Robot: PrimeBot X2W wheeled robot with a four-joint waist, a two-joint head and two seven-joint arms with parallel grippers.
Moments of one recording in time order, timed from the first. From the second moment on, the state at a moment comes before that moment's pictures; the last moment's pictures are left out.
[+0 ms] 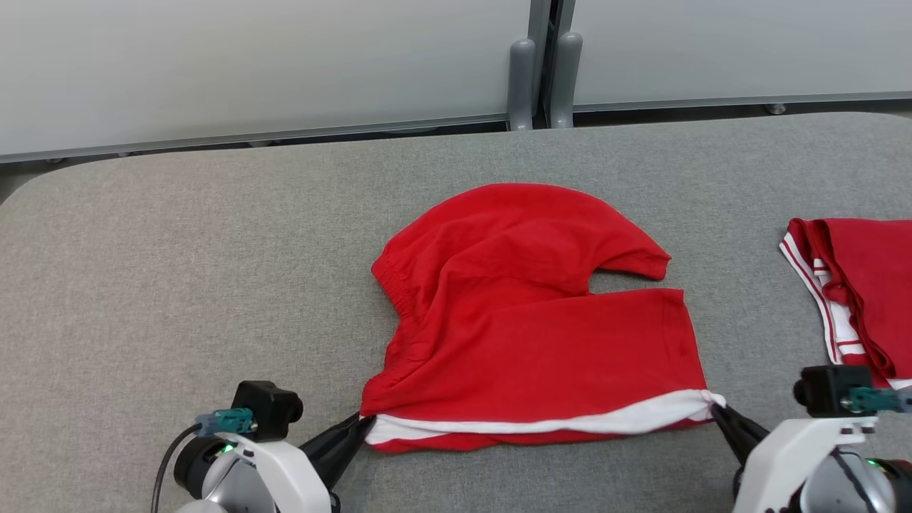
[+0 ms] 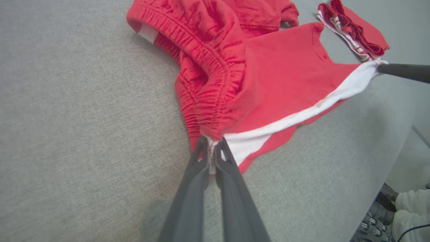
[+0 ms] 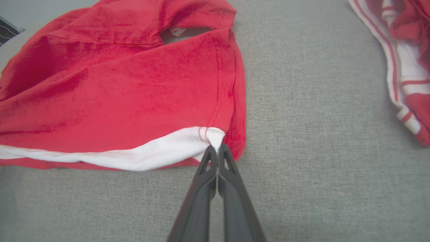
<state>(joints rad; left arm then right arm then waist) -0.25 0.52 -0.81 0.11 -0.88 0.00 0.12 0.05 -0.05 -0.02 -0.11 0.31 0.13 0.65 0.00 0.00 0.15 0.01</state>
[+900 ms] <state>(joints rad) -0.83 0.45 -0.57 0.27 -1.04 -0.10 0.17 -0.83 -0.16 0.29 0.23 0.46 0.13 0.44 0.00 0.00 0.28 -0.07</state>
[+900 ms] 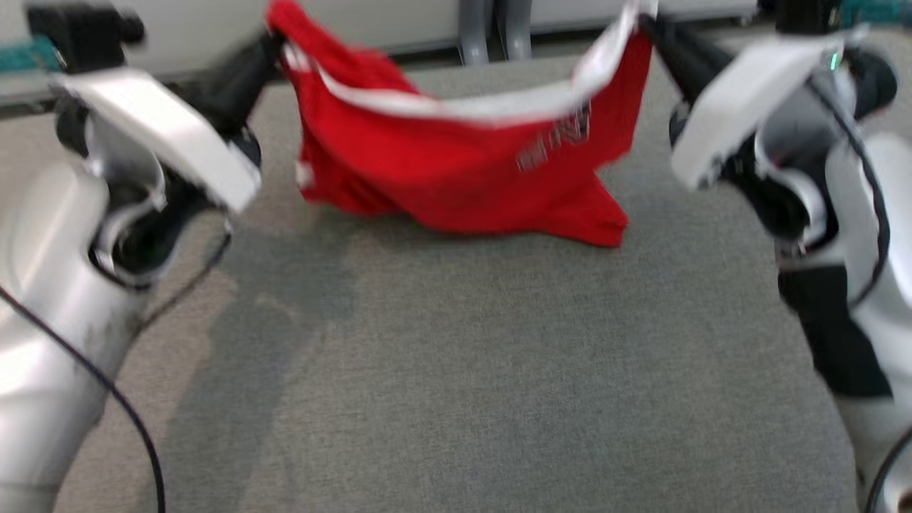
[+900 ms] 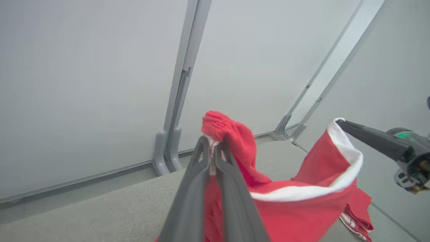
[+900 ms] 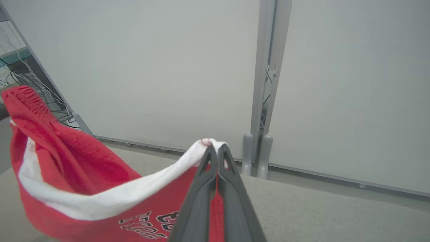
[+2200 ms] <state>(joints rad) -0.73 0.16 -0.34 0.76 -0.65 -0.13 -0.26 -1.10 -0.13 0.64 0.90 0.46 0.13 -0.17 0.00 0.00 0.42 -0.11</state>
